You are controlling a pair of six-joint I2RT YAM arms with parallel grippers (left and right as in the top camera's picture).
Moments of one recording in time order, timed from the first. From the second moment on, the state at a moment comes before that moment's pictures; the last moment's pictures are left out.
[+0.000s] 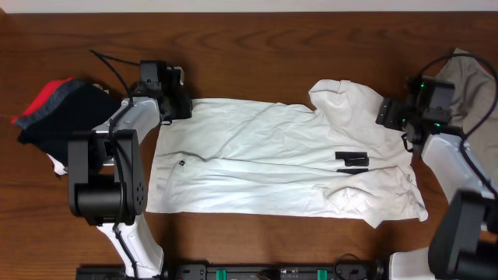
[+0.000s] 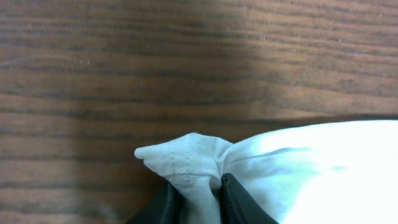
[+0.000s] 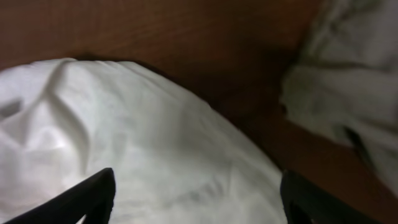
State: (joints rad) left arm 0.01 1.99 1.19 -0.32 0.18 -0.04; right arm -0.18 1.62 0.90 -0.17 -0.04 0.08
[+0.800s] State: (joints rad) left arm 0.01 1.99 1.19 -0.34 0.18 -0.04; right arm -0.18 1.93 0.90 0.19 -0.11 -0.10
